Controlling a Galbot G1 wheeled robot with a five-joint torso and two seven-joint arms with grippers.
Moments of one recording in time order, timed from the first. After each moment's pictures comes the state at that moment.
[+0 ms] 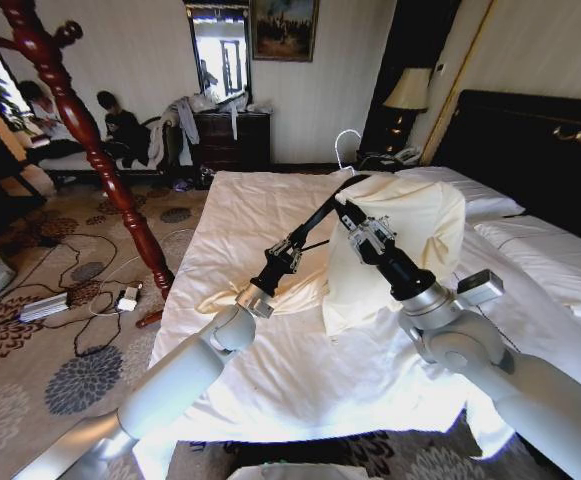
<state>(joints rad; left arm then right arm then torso) 0.65 -1.09 0.23 -1.84 0.22 -0.13 -0.30 -1.04 0.50 0.30 2.34 1.22 0.30 -0.10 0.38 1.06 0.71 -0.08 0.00</state>
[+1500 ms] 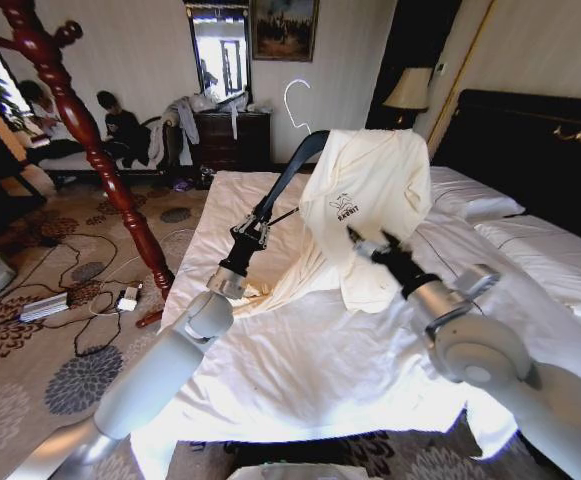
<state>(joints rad) 0.71 -0.98 0.05 -1.93 0.19 -0.15 -0.32 -1.10 0.44 0.54 2.39 1.26 0.14 0.27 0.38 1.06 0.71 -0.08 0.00</state>
